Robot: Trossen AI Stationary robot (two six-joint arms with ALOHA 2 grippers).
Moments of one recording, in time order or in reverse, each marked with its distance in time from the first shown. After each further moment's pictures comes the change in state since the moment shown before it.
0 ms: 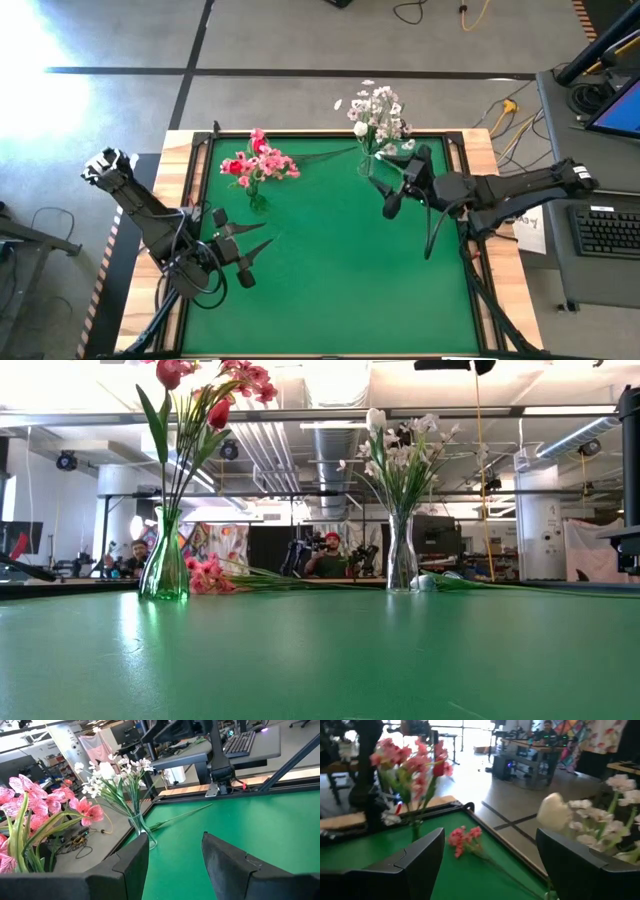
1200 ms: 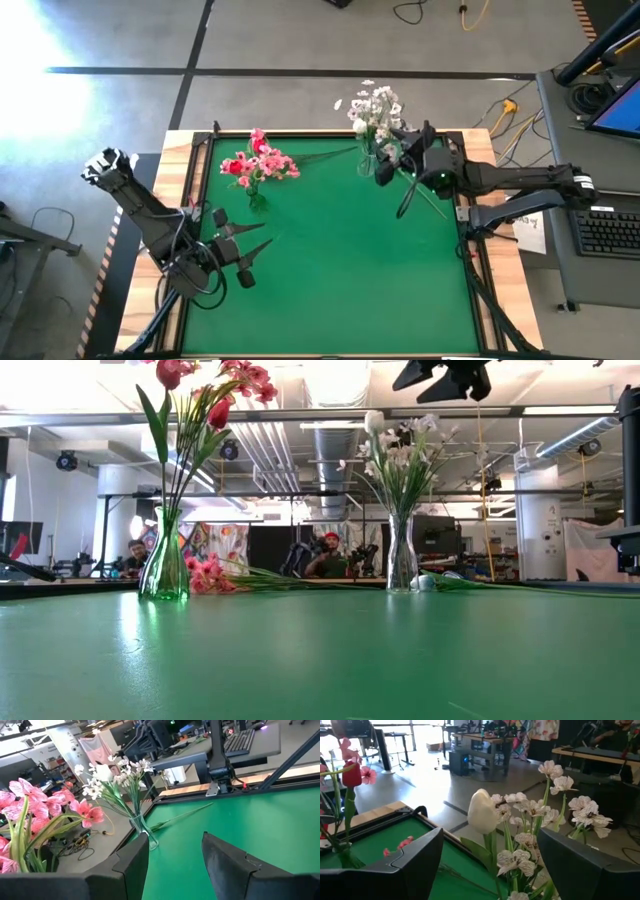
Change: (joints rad) left arm -0.003 0.000 0.000 0.001 -0.001 0.023; right arm -0.253 0.031 0.000 0.024 0.004 0.049
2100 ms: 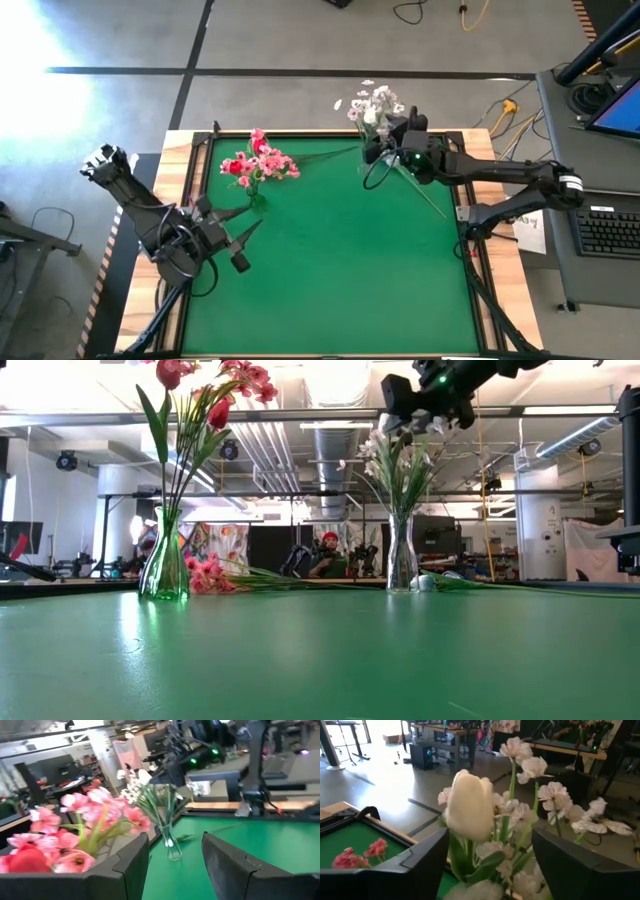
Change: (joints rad) left arm 0.000 -0.085 0.002 0.026 -0.160 0.003; right arm -0.201 0.157 0.000 0.127 0.000 -0.015
